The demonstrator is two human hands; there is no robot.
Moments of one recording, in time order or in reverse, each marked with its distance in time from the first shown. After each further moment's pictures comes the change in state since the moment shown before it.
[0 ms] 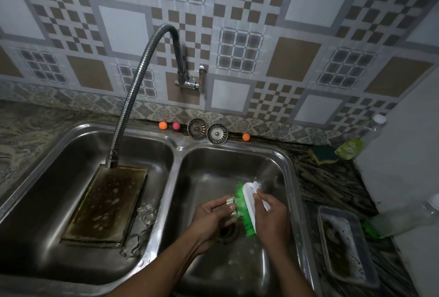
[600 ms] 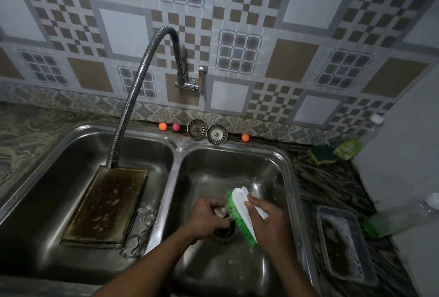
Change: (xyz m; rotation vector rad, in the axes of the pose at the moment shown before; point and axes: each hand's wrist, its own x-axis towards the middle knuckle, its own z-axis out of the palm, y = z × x) left_hand 0.014 0.016 -0.025 0.782 -0.035 0.171; right_hand -0.007 -0.001 -0.010 0.016 -0.169 -0.155
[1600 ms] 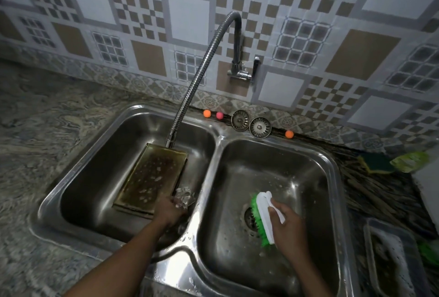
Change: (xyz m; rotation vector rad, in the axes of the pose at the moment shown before) left_hand -0.040 -0.099 -0.148 0.241 0.526 -0.418; right_hand -0.011 0.008 0.049 -0.036 -0.171 0.101
